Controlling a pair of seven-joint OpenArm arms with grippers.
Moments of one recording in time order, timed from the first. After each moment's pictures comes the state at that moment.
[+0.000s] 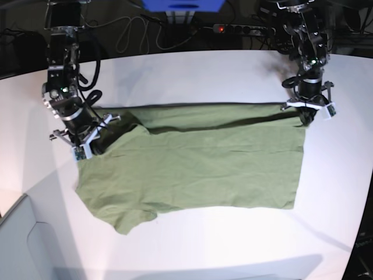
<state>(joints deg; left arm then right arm) 20.4 -8.5 -25.3 92.3 -25.1 -5.1 17.8 -8.8 10.9 6.6 100.6 7.6 19.1 -37.1</state>
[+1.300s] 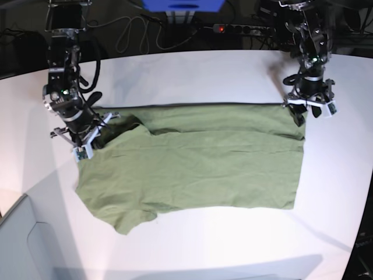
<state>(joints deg) 21.6 -9.3 -25.4 92.5 -25.5 -5.1 18.2 -7.8 10.4 6.7 100.3 7.6 19.1 -43.8</state>
